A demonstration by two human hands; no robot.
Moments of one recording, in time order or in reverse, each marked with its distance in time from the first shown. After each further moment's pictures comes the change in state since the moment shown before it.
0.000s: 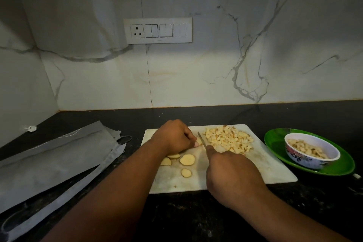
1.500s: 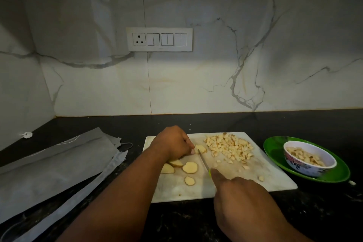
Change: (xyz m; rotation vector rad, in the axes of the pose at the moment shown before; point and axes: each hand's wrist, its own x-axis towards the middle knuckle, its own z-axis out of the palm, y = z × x) left_hand -0.003 -0.001 -0.011 -0.026 -0.016 -0.072; right_hand -0.034 -0.009 -0.016 0.046 -0.115 -0.027
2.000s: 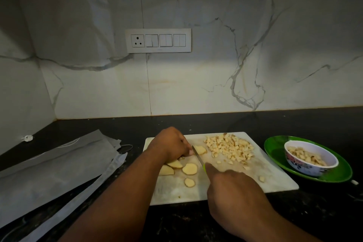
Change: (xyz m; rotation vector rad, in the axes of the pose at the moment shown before) left_hand -0.003 -0.002 -0.003 -0.081 -0.002 -0.057; right_hand 0.019 -0.001 0.007 0.001 0.000 -0.005
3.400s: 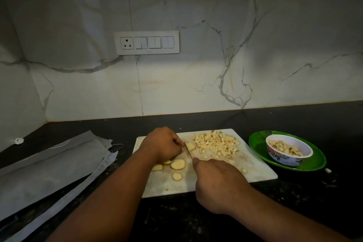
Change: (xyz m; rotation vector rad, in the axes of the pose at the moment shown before) left_hand -0.011 0.009 0.006 0.172 0.017 0.099; right_hand 0.000 0.008 -0.016 0.085 -0.135 -0.027
